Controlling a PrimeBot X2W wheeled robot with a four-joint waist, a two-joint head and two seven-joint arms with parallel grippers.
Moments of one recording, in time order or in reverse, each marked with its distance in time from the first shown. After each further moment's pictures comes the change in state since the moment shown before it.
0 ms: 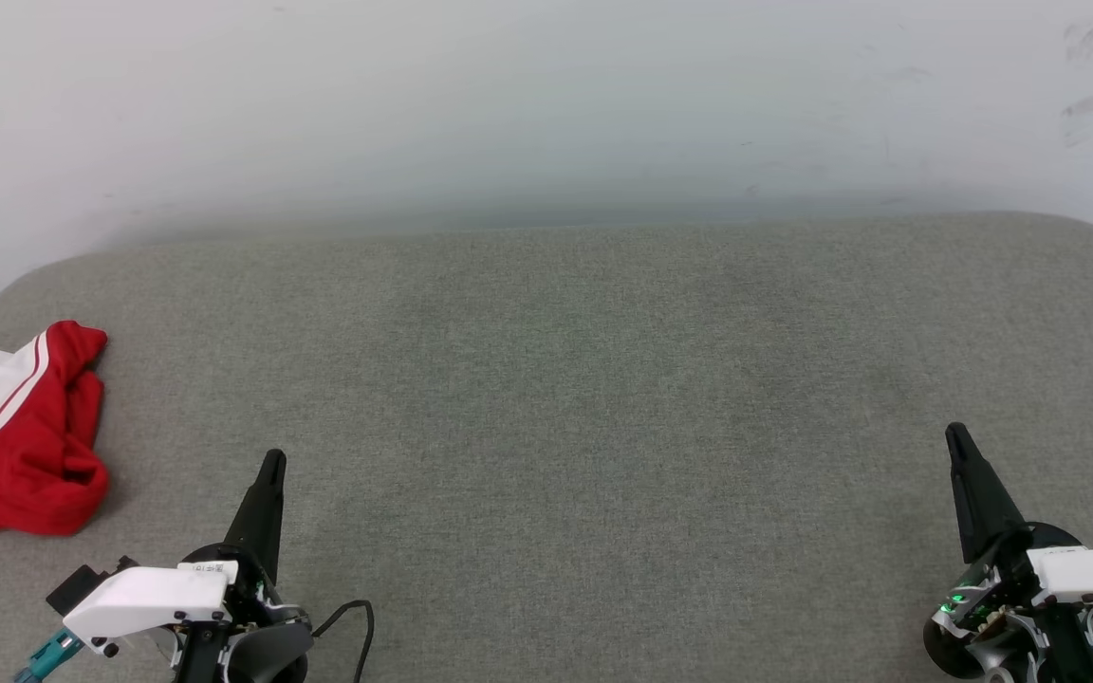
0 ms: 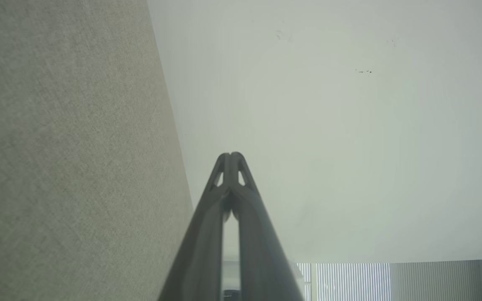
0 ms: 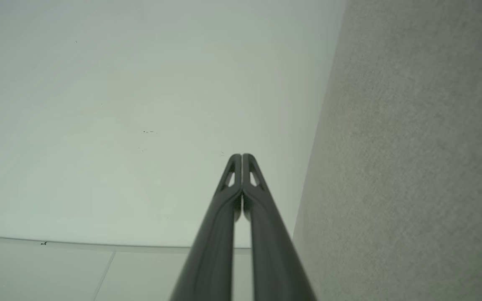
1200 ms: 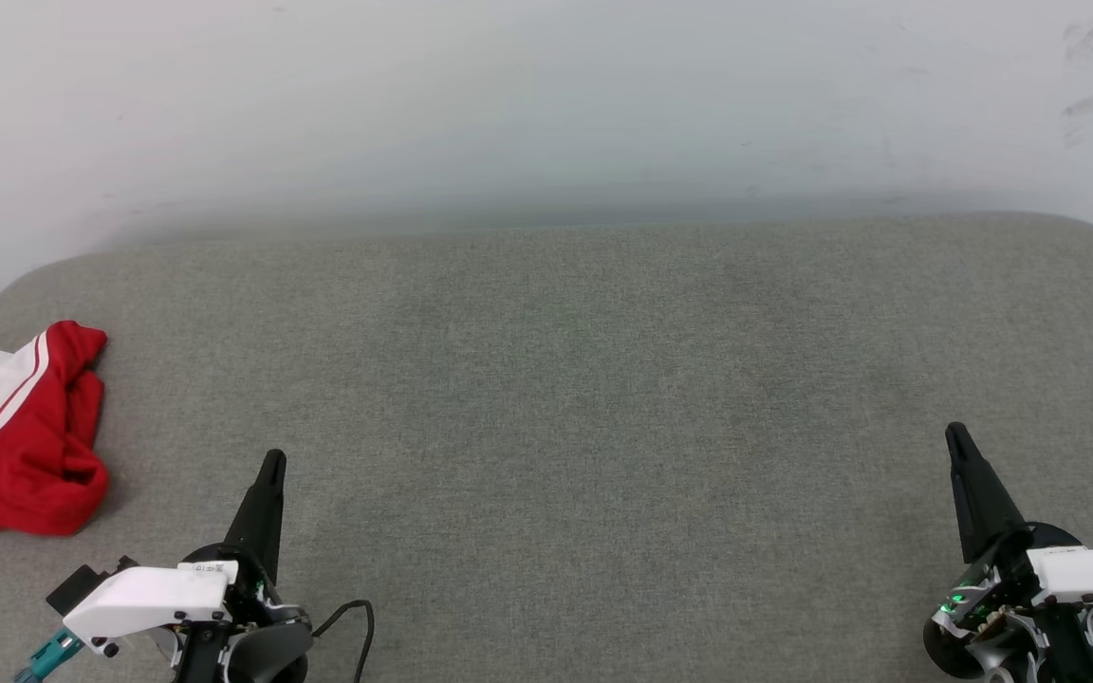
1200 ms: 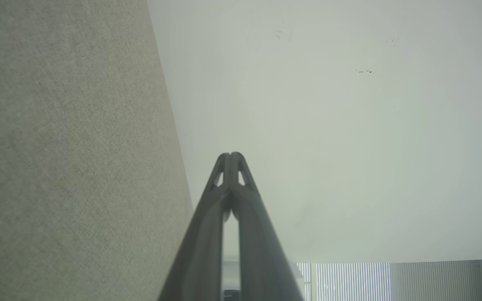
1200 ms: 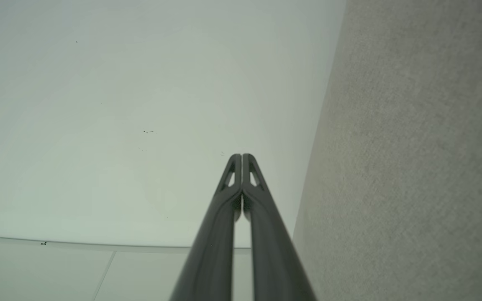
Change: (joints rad) left arm 0.000 0.000 0.000 0.000 0.000 0.000 0.000; right arm 0.000 0.000 0.000 0.000 0.000 0.000 0.000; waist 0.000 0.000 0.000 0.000
